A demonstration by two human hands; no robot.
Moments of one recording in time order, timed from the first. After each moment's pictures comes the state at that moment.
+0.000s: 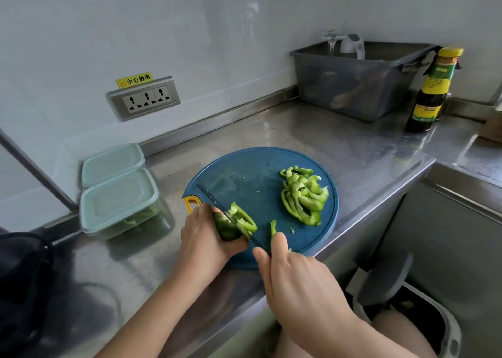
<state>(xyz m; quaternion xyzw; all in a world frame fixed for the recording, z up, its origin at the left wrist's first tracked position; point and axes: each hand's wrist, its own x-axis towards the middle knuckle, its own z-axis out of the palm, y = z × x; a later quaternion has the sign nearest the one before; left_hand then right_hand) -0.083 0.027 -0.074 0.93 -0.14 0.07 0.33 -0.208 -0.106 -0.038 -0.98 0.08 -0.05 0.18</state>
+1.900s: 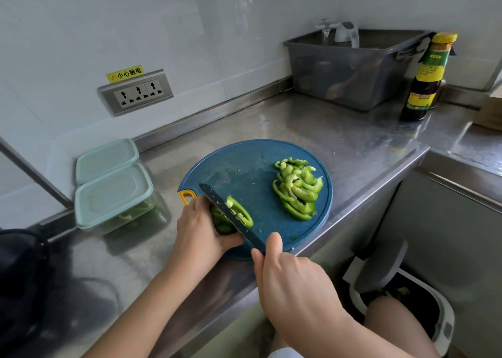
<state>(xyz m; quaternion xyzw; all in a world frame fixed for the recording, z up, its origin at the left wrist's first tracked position) -0.082 0.029 -0.074 0.93 -0.19 0.11 0.30 -0.207 -0.100 -0.053 -0.97 0.10 -0.18 0.15</state>
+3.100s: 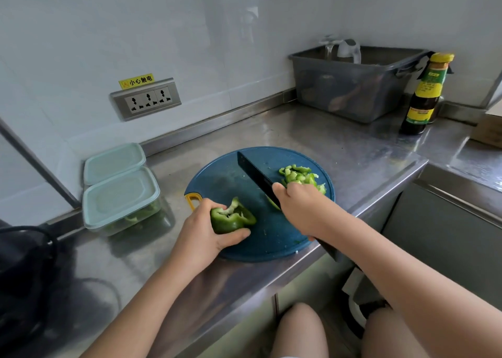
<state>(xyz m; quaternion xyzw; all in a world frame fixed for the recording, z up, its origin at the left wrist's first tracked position) -0.090 0.032 -0.055 0.91 -0.14 0.00 0.39 -0.133 -0.159 -0.003 -0.97 0.04 0.02 0.24</state>
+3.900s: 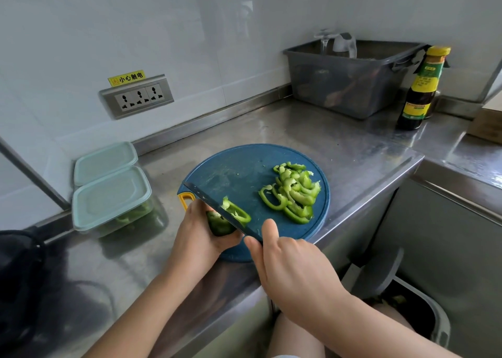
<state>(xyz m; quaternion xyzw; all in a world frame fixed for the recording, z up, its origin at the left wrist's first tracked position) -0.089 0.024 -0.066 0.90 -0.17 0.07 0.39 -0.194 -0.118 -0.045 -0.97 0.03 -0.20 0.11</state>
